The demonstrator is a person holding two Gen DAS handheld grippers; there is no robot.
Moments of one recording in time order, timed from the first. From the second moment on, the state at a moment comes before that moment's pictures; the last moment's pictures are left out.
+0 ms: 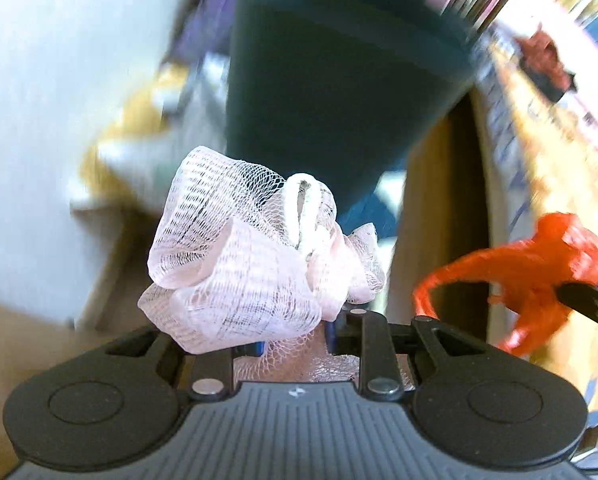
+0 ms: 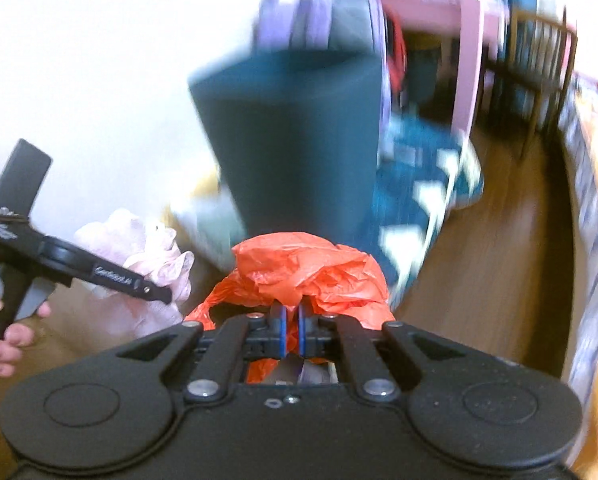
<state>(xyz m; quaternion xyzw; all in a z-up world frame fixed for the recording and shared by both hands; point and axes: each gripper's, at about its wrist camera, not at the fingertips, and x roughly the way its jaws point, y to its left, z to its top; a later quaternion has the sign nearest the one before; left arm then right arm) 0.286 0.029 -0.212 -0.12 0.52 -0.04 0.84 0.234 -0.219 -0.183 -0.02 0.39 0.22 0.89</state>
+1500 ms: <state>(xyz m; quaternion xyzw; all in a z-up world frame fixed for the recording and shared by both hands) 0.517 0.011 -0.165 -0.07 0.54 -0.06 0.84 0.432 -0.109 -0.135 -0.16 0.42 0.26 0.85</state>
